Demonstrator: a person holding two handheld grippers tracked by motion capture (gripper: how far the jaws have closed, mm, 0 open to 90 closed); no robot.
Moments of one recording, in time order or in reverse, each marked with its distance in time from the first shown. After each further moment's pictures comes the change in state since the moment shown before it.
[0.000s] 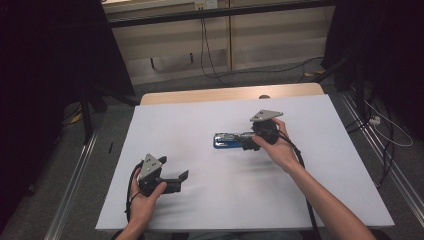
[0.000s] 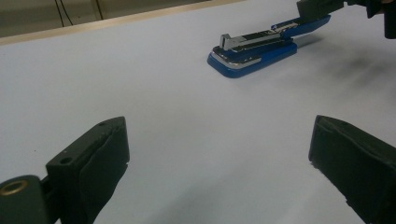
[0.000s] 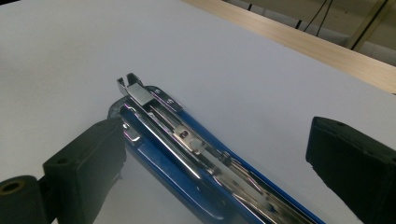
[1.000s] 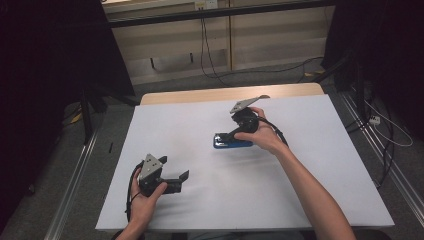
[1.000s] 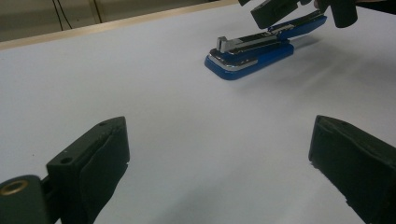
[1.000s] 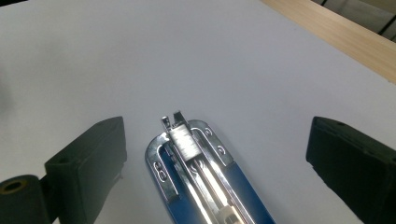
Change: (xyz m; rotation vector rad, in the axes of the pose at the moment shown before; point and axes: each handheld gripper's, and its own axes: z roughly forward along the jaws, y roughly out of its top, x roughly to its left) left arm -0.002 0.002 0.000 -0.002 -0.003 0.017; right arm 0.003 0.040 0.053 0.092 0.259 -0.104
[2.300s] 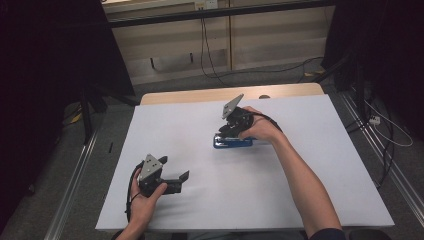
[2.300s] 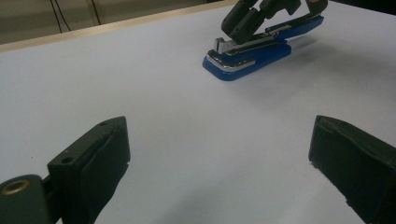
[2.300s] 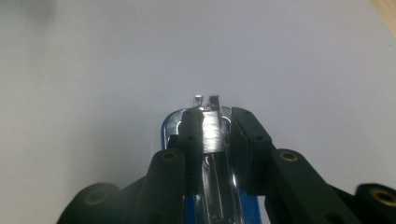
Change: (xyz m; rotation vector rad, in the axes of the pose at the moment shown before) left arm -0.001 0.000 -0.001 -0.005 -0.007 0.009; right arm -0.012 0.018 0.020 0.174 0.239 -0.346
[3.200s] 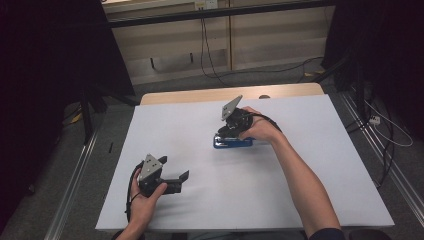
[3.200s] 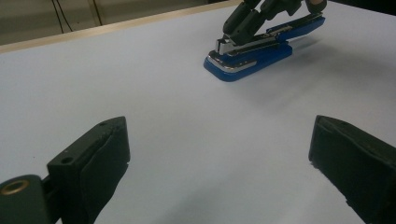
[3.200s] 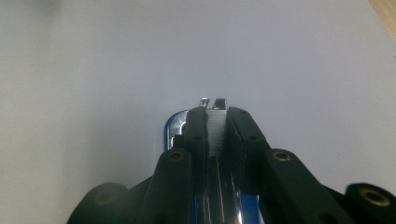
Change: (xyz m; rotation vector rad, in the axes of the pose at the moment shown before) left arm 0.000 0.000 0.000 -0.001 0.008 -0.001; right arm 0.003 0.002 0.002 0.004 0.009 -0.051
